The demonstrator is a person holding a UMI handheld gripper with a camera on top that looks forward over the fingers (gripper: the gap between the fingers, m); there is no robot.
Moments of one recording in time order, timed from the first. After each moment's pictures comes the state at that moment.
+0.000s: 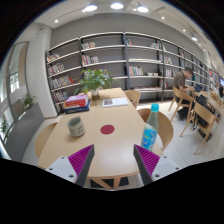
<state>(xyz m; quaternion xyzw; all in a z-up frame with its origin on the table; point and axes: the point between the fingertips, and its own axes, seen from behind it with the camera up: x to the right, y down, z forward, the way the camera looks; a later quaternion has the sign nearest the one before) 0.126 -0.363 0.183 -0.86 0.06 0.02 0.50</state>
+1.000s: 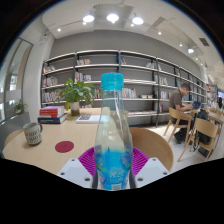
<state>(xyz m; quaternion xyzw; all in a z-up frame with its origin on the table) 0.293 -0.186 0.082 -0.78 0.04 -0.03 0.63</state>
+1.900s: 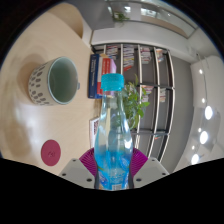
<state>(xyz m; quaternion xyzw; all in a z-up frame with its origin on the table) 0.063 -0.025 0.180 -0.56 -0.52 -0.50 0.41</state>
